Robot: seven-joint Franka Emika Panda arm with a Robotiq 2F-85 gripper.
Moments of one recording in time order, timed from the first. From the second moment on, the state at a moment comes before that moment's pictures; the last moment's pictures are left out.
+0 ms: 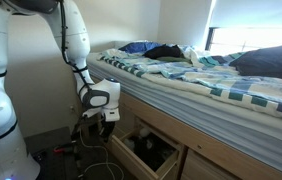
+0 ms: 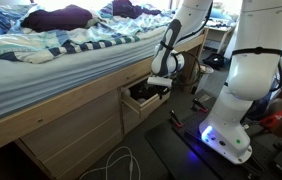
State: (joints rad) arm 0.33 0.25 -0.19 -2.71 0.12 2.82 0.95
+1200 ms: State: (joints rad) arm 0.13 0.66 -0.06 -2.37 0.23 2.86 0.90
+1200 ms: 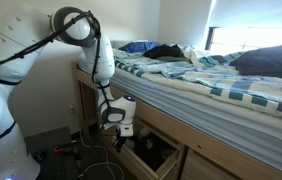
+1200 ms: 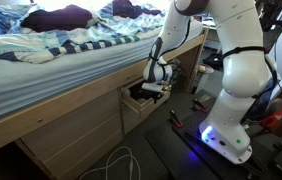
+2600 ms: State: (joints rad) arm 0.13 0.80 -0.06 -2.15 0.29 2.90 0.90
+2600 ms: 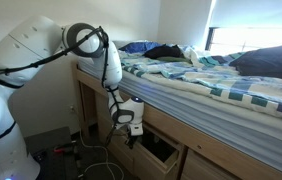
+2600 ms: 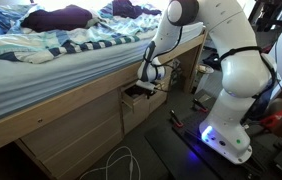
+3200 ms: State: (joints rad) arm 0.14 0.80 -0.05 -2.15 0.29 2.90 0.89
